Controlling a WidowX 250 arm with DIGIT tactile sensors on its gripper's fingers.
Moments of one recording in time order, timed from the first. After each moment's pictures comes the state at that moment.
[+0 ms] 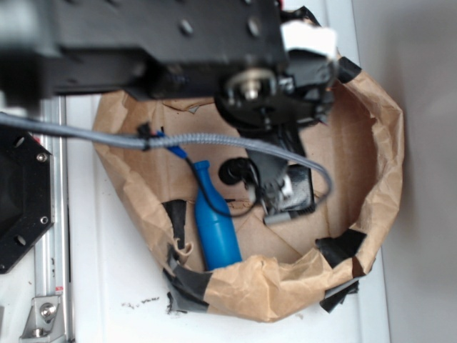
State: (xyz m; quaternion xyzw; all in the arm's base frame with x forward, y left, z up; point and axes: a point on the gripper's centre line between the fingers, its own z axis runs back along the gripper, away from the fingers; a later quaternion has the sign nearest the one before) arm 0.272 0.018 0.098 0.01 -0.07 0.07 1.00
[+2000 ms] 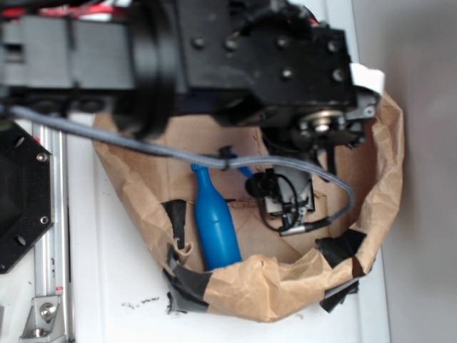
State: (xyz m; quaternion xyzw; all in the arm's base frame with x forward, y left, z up) arm 0.293 -0.007 0.088 -0.03 -0.03 0.02 1.00
